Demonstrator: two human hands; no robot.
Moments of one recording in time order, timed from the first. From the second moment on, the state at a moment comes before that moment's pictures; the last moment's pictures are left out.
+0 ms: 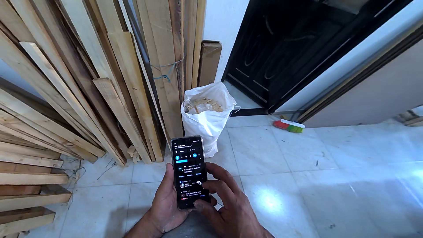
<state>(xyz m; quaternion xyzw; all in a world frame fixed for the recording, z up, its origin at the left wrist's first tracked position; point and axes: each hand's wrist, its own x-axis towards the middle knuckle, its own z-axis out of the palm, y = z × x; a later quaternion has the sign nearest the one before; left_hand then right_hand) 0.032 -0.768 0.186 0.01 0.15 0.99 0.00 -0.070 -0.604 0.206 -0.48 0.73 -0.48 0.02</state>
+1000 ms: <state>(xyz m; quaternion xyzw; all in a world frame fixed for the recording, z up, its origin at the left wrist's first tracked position) 0.031 -0.768 0.186 0.02 0.15 0.99 0.00 -0.071 -0.604 0.206 -0.49 0.73 -0.48 0.02</state>
